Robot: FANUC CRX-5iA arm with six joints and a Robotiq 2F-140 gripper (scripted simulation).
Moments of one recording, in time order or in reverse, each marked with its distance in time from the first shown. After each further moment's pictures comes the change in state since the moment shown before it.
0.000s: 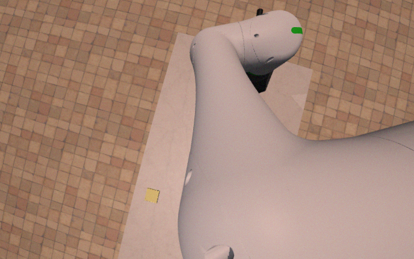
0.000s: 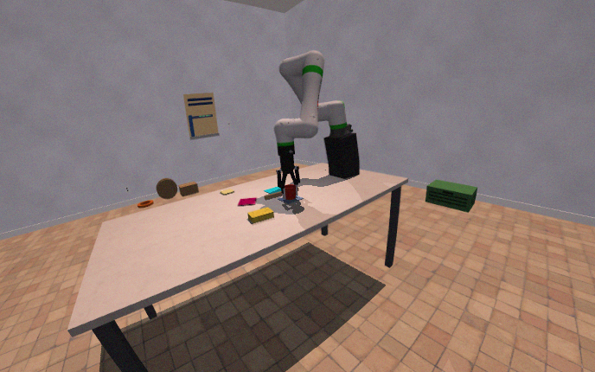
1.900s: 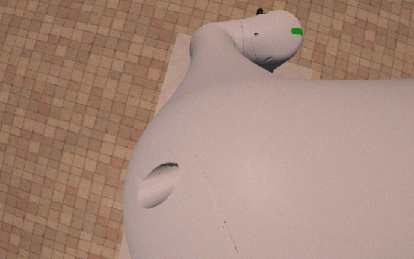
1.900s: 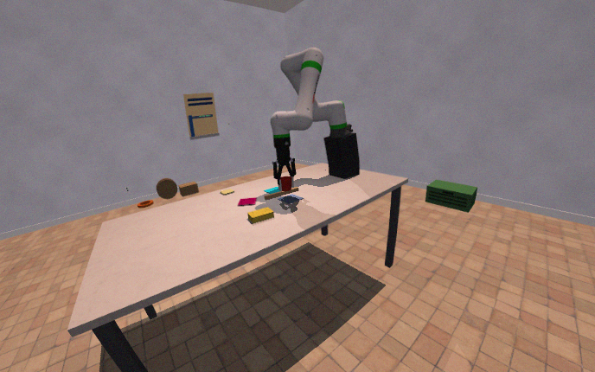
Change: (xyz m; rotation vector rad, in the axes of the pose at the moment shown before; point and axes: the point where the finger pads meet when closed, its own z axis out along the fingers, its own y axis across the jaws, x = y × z) arm 0.038 0.000 -0.041 0.000 0.000 0.000
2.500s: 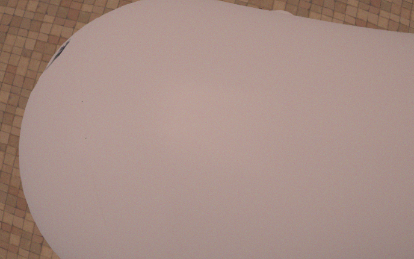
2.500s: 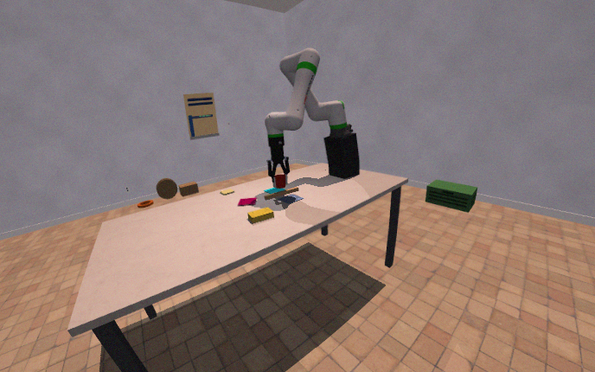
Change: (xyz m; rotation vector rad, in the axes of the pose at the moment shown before) arm 0.072 0.000 0.000 0.000 0.000 0.000
